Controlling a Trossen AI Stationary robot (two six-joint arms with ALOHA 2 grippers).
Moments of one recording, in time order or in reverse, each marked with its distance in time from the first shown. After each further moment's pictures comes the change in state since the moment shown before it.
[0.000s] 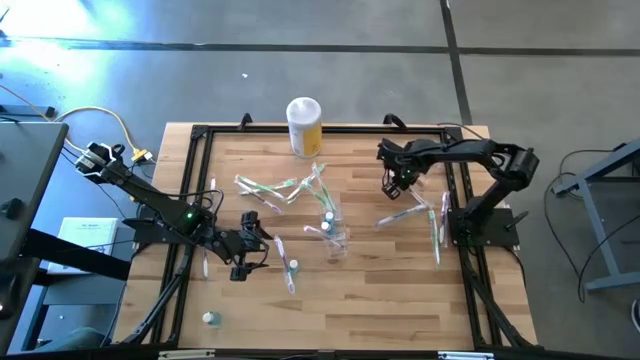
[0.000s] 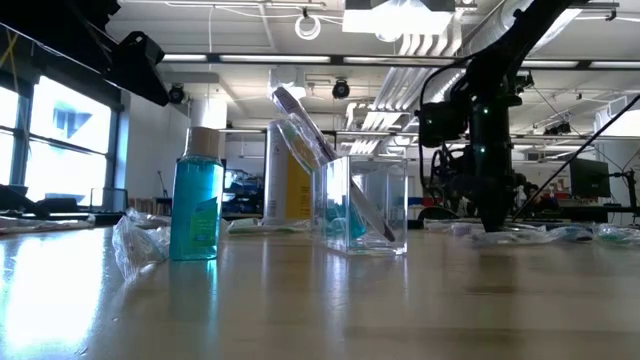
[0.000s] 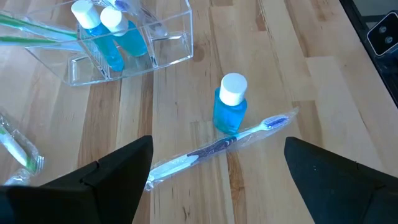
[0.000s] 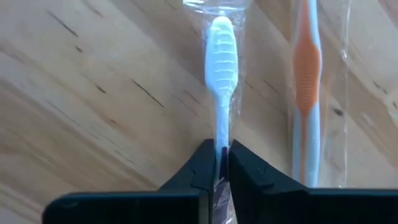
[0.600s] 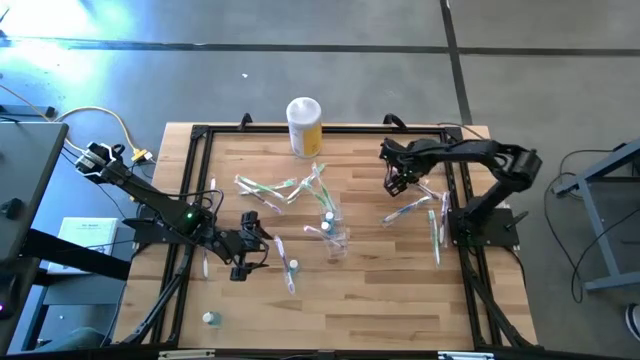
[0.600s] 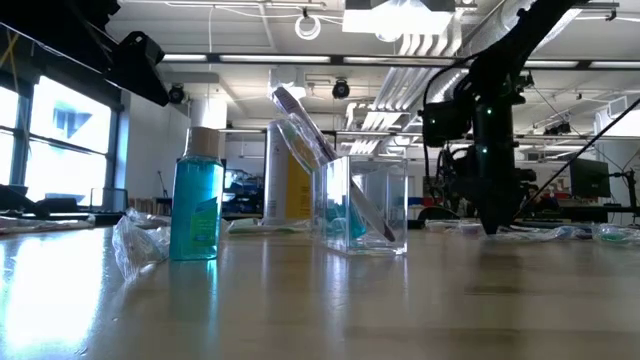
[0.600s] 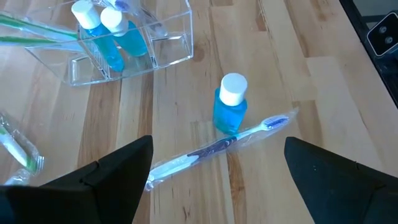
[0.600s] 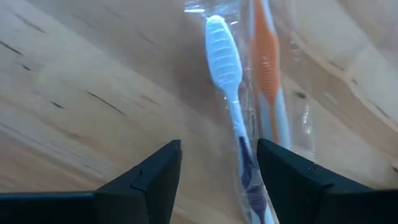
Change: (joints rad) left arm 0.000 0.000 0.000 0.000 0.000 0.000; right arm -0.016 -0.040 0.002 -0.017 0.077 0.105
